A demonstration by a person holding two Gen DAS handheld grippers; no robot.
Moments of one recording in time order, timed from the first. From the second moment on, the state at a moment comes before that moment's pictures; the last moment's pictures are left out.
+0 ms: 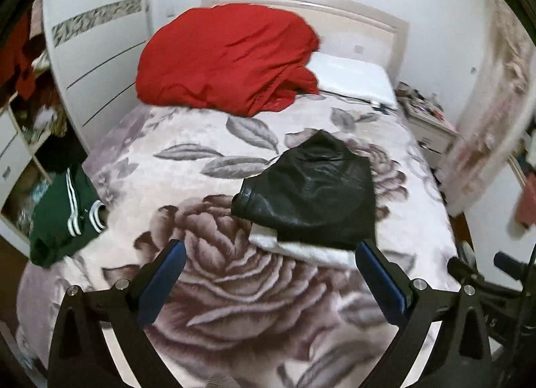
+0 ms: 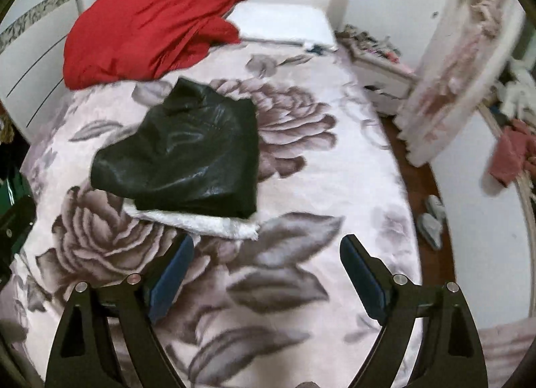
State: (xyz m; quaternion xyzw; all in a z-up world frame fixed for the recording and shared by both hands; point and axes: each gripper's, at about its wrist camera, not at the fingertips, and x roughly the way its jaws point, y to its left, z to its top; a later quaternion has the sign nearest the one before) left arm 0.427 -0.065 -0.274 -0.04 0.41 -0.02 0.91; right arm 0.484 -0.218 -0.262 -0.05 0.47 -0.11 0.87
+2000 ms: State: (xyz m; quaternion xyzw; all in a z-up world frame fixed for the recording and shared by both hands) left arm 0.137 -0.036 -0.034 0.00 0.32 -0.01 0.95; right arm 0.041 -0.133 0.116 -0.03 0.31 -0.11 0.94
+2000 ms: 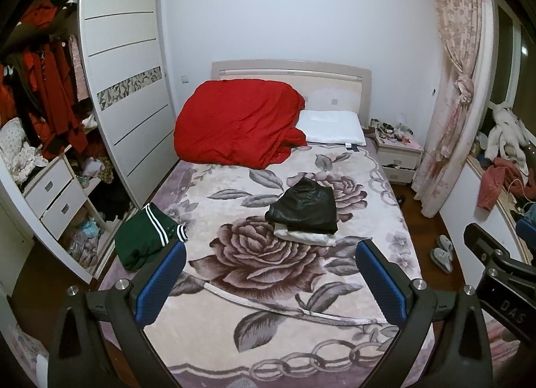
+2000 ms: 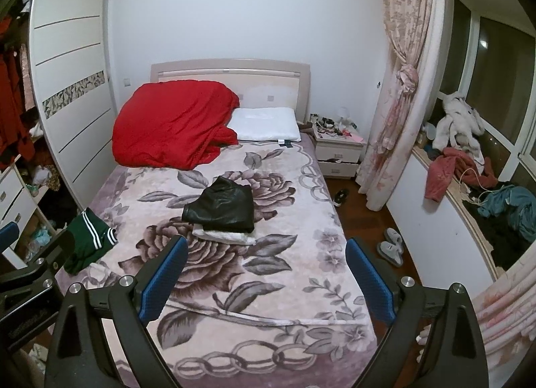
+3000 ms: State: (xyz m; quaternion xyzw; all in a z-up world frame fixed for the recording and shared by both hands) left arm 0.139 -0.046 -0.015 0.00 0.30 -0.01 0.95; right arm 0.056 -0.131 0.129 -0.03 0.31 -0.10 0.95
